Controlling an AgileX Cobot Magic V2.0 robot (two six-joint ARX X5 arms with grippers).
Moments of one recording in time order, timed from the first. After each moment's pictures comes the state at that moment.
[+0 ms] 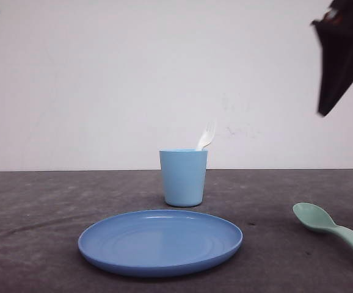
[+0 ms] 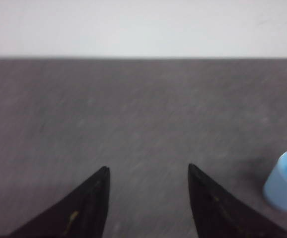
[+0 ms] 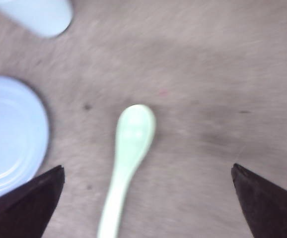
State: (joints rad) left arm -0.13 0.77 0.84 -0.45 0.00 -0.07; right arm 0.44 1.03 0.81 -0.73 -0.04 0.26
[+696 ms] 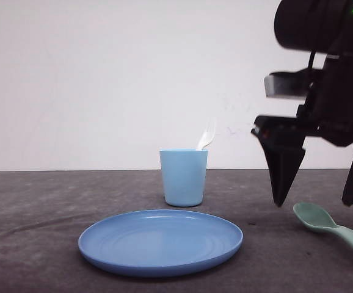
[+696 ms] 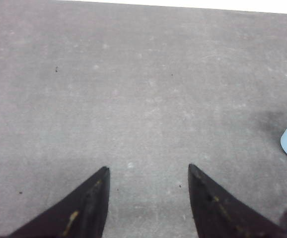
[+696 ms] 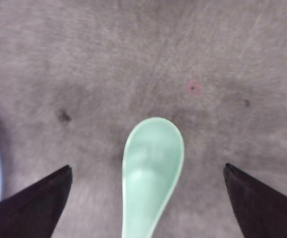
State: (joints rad) left arm -0.08 0.64 0.73 -0.56 0.03 -0.07; right arm 0.53 1.43 0.81 -0.52 0.06 0.40
